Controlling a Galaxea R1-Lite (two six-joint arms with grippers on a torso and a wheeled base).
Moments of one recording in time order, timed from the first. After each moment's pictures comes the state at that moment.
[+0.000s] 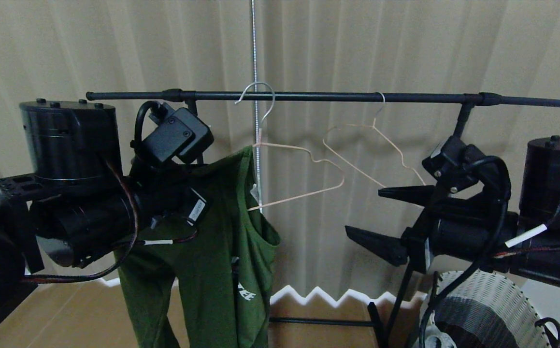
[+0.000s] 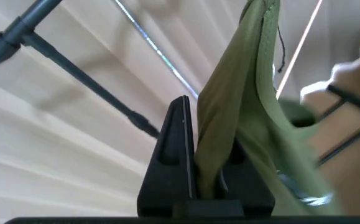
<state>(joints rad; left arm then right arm) -0.55 1.54 -0.87 -0.44 0.16 0.52 0.58 1.48 -0.72 -0.44 0.15 -0.14</state>
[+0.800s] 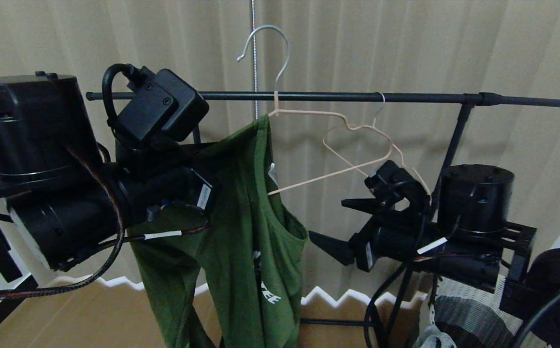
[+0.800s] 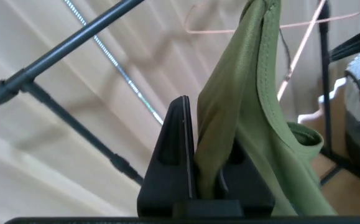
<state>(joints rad) -0.63 1.49 -0.88 -0.54 0.10 0.45 0.61 1.75 -0.72 -0.74 0.15 -0.07</state>
